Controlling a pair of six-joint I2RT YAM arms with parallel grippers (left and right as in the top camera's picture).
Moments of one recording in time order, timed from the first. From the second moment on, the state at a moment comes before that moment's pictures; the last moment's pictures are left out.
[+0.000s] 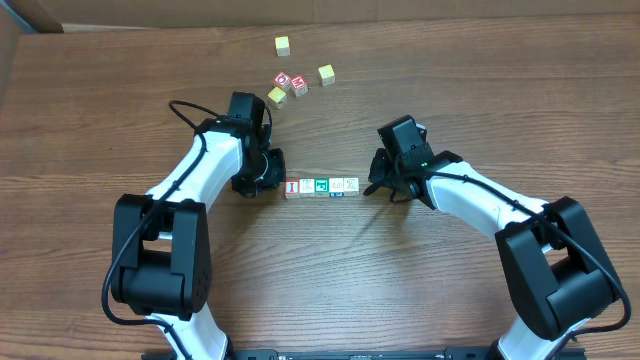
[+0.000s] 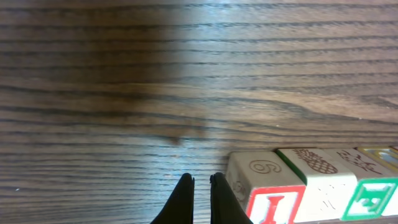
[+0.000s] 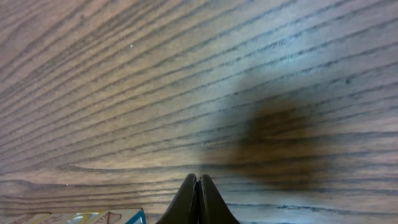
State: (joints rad) left arm -0.16 1.90 1.25 -0.79 0.16 -0.30; right arm 0.48 1.85 1.06 -0.29 0.01 0.75
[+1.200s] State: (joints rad) left arm -0.16 1.90 1.22 -0.75 0.16 -0.28; right arm 0.52 1.88 1.05 -0.25 0.00 0.79
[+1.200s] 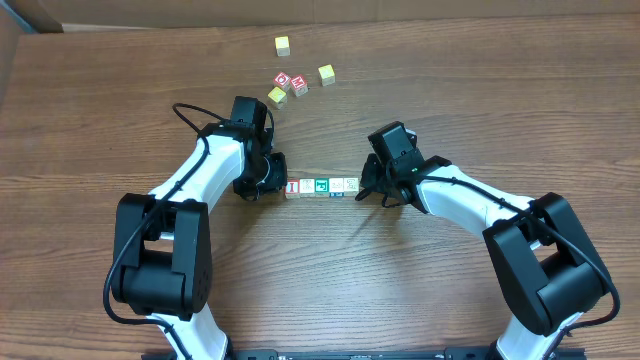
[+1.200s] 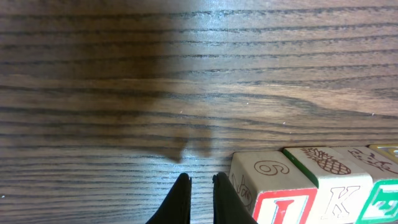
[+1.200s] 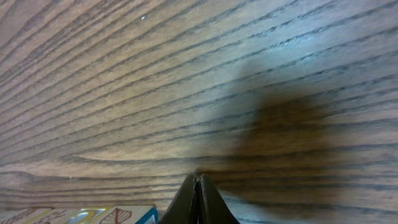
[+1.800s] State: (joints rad) left arm -0.16 1.90 1.22 -0.74 0.16 -0.28; right arm 0.56 1.88 1.05 -0.23 -0.02 0.79
